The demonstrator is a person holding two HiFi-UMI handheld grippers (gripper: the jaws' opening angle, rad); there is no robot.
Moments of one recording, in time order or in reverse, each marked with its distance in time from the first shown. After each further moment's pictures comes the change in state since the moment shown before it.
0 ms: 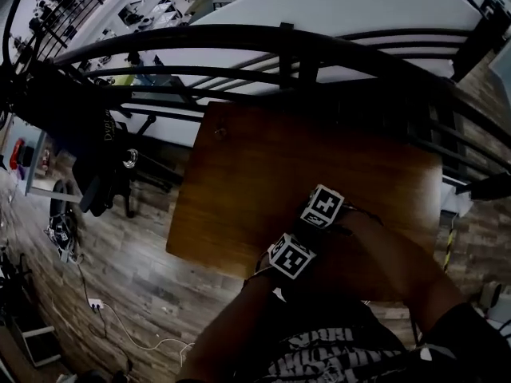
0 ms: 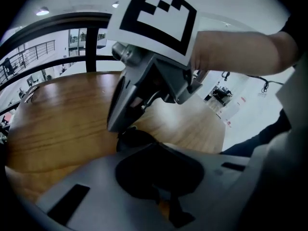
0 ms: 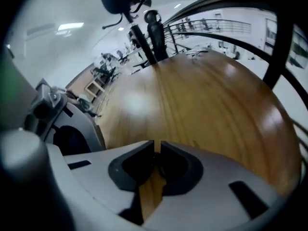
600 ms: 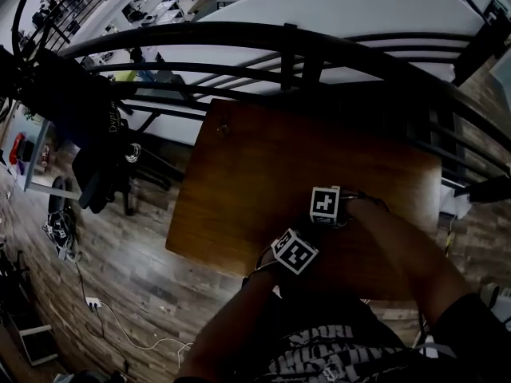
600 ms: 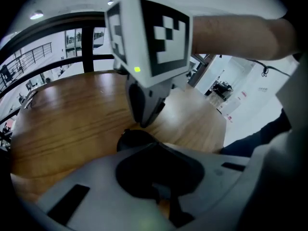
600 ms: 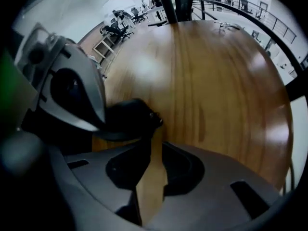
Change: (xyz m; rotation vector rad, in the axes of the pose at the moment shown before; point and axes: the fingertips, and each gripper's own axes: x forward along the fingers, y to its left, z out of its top) left arm 0.001 0.005 -0.005 0.024 0.049 0.013; right arm 0.005 -0.011 -0.070 -0.234 0.425 0.046
